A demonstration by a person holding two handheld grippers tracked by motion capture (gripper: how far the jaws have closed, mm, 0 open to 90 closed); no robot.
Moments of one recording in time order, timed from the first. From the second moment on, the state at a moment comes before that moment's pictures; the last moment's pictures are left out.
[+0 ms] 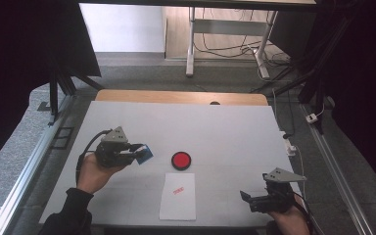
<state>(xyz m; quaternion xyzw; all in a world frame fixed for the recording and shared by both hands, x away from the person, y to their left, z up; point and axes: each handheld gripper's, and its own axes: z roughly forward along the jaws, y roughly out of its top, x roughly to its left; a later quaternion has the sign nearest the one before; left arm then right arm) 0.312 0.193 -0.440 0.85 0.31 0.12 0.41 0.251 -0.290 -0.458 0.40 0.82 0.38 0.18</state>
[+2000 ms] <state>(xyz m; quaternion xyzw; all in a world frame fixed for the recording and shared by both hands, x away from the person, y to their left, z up) 0.346 0.218 -0.508 0.84 0.42 0.11 0.32 0.251 -0.287 -0.459 0.38 0.83 0.37 0.17</state>
